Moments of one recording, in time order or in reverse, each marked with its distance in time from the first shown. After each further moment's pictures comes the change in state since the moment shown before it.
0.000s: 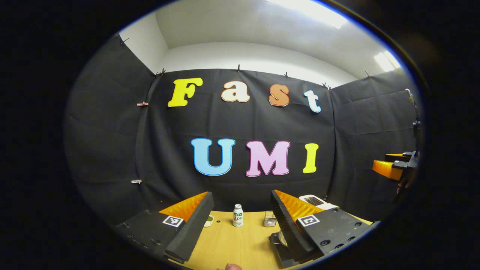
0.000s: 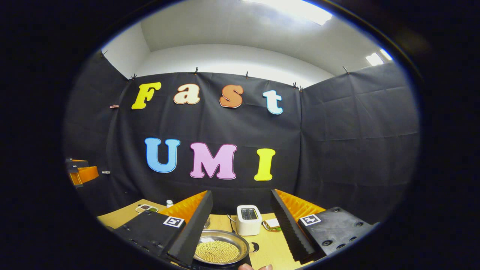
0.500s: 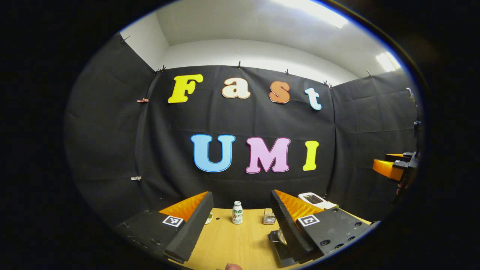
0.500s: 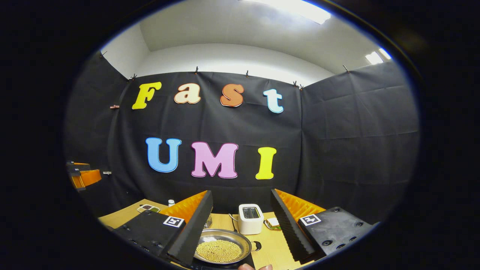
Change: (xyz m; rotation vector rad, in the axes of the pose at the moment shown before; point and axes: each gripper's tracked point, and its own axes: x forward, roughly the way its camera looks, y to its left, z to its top) left arm 0.004 0.001 -0.006 -0.008 0.028 0.006; right arm 0.001 0.003 -0.002 0.013 0.011 0.006
